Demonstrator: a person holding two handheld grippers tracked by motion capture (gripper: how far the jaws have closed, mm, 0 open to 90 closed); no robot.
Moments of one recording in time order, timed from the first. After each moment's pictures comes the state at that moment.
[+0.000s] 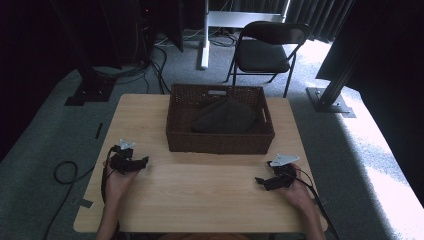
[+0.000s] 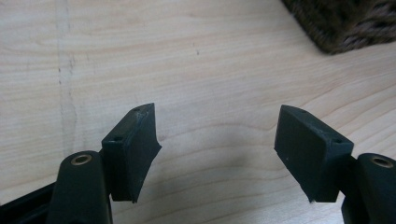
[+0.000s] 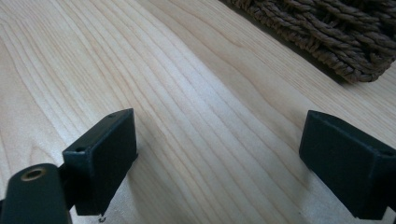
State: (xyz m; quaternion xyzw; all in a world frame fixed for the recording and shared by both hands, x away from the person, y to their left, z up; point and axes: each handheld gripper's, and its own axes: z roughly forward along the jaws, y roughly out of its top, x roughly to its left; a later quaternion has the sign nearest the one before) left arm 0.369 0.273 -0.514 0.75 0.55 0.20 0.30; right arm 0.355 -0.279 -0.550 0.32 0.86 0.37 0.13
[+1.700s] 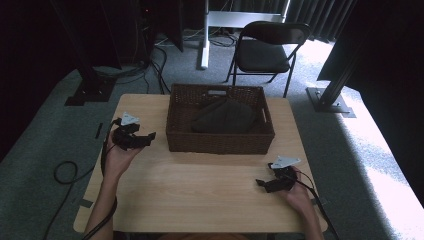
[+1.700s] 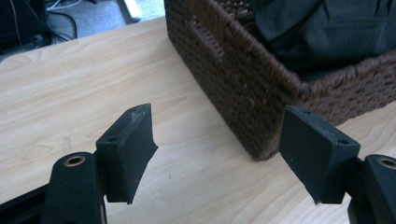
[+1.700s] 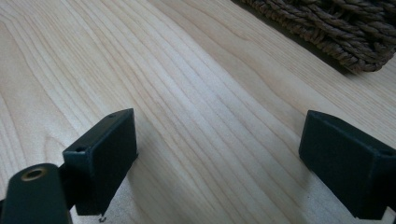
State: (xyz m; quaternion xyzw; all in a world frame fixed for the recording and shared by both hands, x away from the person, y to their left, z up) left arm 0.401 0.248 -0.426 0.77 0.47 0.23 0.37; right arm 0.347 -0.280 -0.550 0.32 0.86 0.37 0.14
